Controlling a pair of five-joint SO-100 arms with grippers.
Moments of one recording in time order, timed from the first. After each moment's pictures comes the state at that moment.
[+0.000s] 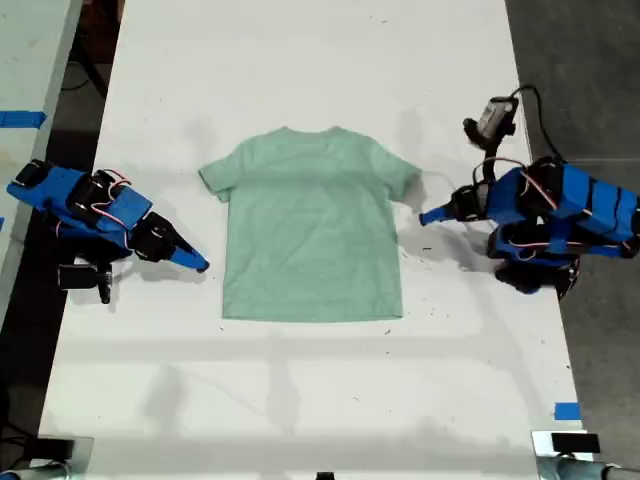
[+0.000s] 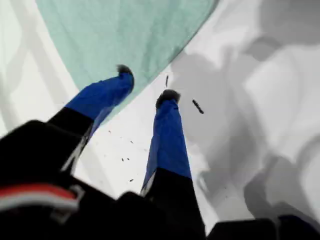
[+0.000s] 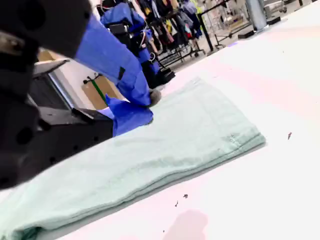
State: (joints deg) arm 0 14.1 205.5 186.2 57.6 33.8; arm 1 20.8 168.9 138.1 87.9 -29.9
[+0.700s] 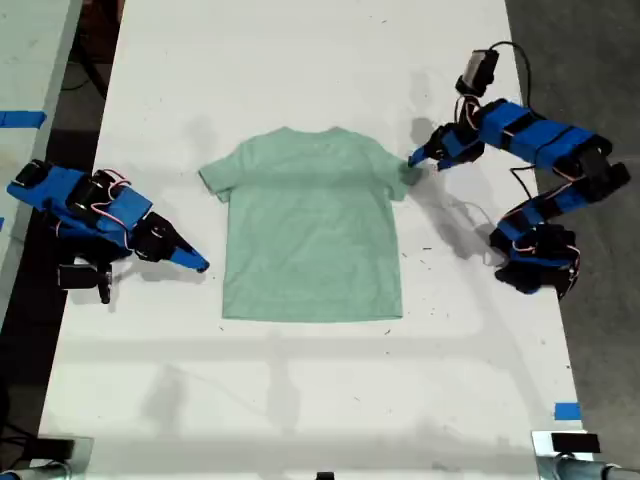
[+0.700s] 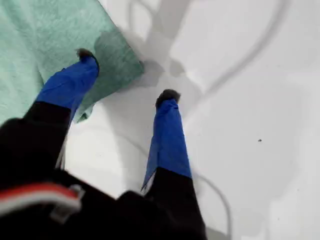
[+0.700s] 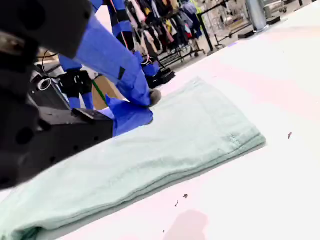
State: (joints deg) arm 0 14.1 205.5 186.2 57.6 33.8; arm 1 59.3 108.9 121.1 59.7 -46.1
